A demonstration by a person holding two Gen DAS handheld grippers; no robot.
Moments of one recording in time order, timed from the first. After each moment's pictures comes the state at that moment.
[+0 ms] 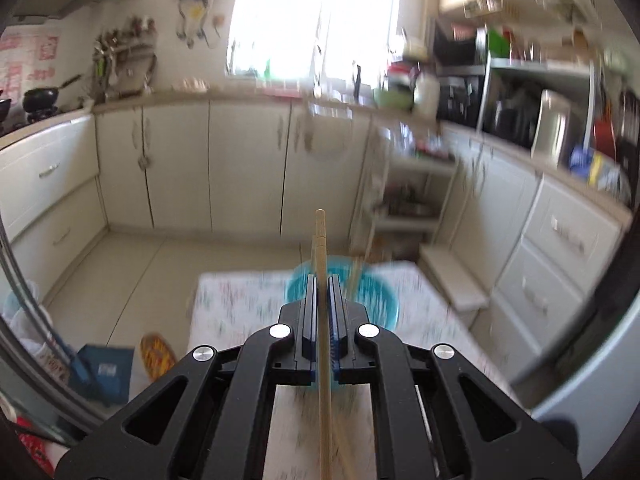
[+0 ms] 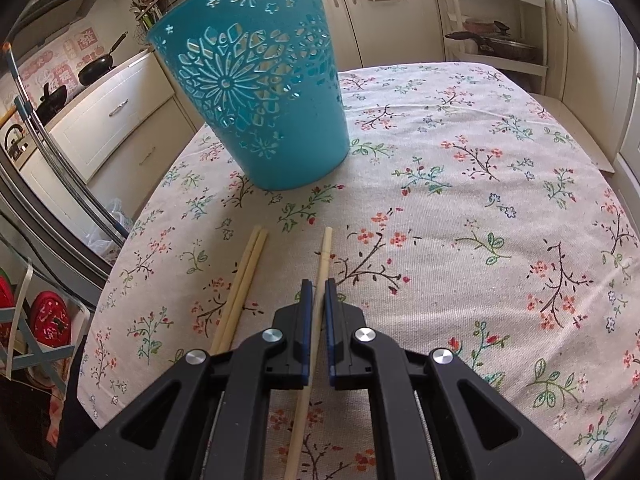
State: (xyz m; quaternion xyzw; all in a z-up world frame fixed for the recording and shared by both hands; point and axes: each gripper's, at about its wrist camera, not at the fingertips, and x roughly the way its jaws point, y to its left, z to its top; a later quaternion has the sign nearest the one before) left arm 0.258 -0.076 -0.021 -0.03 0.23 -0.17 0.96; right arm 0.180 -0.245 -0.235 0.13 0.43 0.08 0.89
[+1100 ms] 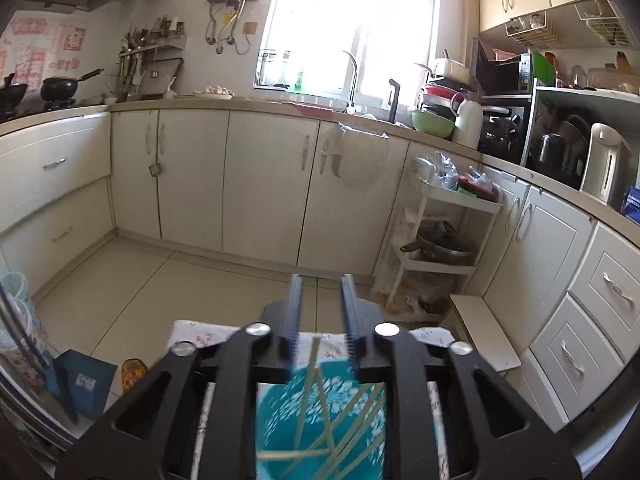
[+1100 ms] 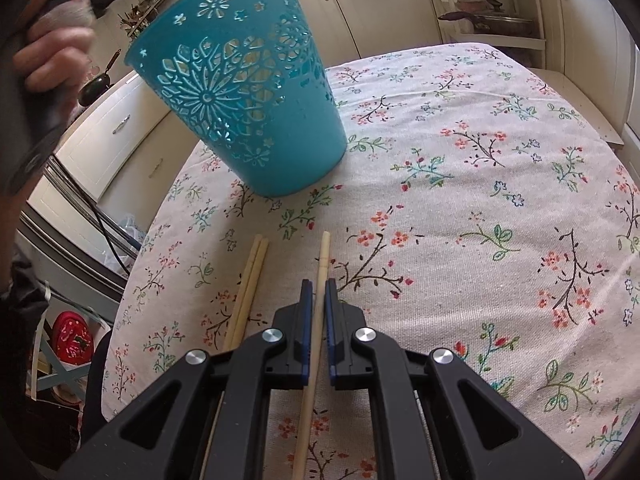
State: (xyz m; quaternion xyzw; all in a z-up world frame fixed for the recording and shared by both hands) left arm 0.378 -0.126 -0.063 -0.06 0.20 -0.10 0.97; right arm 0.184 -0.254 -0.236 0.17 0.44 0.09 0.88
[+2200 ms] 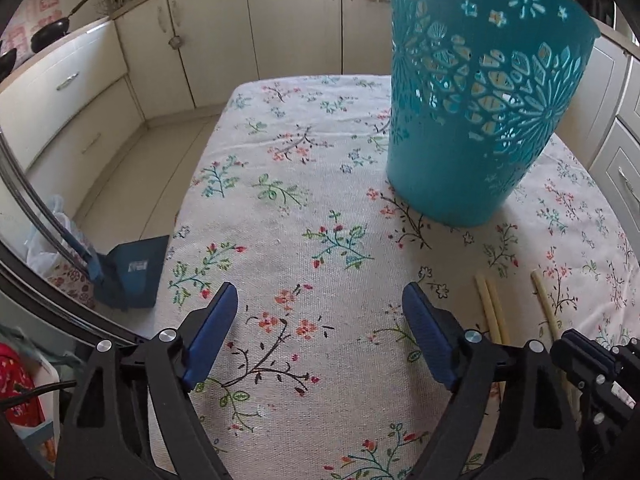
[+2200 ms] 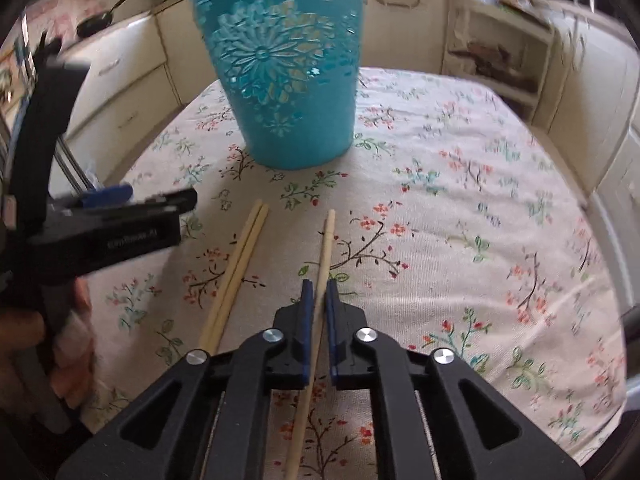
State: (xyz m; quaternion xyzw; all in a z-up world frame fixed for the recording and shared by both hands) left arm 0.302 -0.061 -0.258 0.05 0.44 -0.06 0.89; right arm 0.168 -0.222 -0.229 0.06 0.45 0.04 0.89
